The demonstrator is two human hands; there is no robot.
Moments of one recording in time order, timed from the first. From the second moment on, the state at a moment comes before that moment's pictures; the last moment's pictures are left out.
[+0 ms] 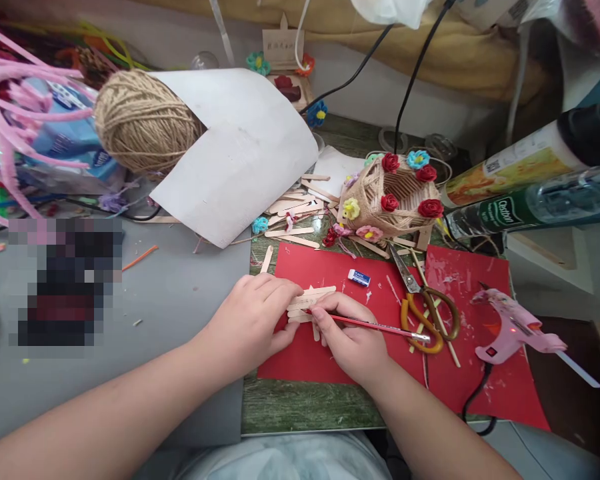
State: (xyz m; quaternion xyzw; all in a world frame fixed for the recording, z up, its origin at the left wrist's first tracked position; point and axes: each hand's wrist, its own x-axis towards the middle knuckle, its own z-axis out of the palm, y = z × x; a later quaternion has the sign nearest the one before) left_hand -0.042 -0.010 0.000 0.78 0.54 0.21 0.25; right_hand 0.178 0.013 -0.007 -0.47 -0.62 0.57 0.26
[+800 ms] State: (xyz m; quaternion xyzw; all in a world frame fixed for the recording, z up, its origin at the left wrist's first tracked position) left_hand -0.041 -0.008 0.004 0.77 0.54 0.20 0.26; right_hand 0.174 0.017 0.001 -0.47 -0.65 0.53 0.27
